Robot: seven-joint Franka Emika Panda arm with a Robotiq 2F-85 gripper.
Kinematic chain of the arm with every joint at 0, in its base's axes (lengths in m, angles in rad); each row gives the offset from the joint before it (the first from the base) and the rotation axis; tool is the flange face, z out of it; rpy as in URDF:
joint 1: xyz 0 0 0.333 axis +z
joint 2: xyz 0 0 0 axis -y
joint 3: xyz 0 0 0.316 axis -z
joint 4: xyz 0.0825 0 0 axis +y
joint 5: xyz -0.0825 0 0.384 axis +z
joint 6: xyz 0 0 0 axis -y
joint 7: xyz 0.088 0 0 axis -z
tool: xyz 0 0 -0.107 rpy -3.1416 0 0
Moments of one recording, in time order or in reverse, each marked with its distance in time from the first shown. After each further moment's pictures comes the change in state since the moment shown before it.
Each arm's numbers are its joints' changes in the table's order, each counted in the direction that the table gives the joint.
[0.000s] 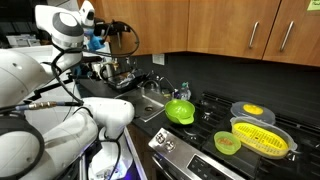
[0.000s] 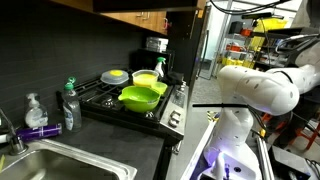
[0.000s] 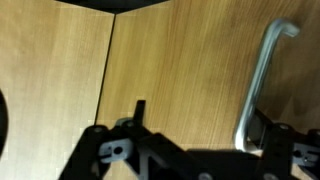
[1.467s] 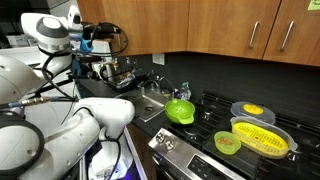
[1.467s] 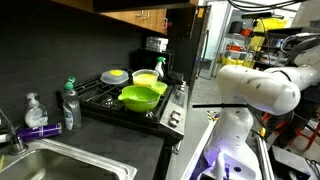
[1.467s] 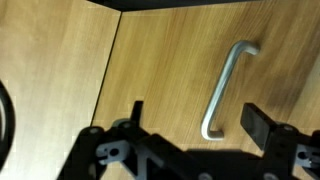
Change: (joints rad) arm 0.059 0.001 -0.160 -0.030 0.010 -0.154 0.037
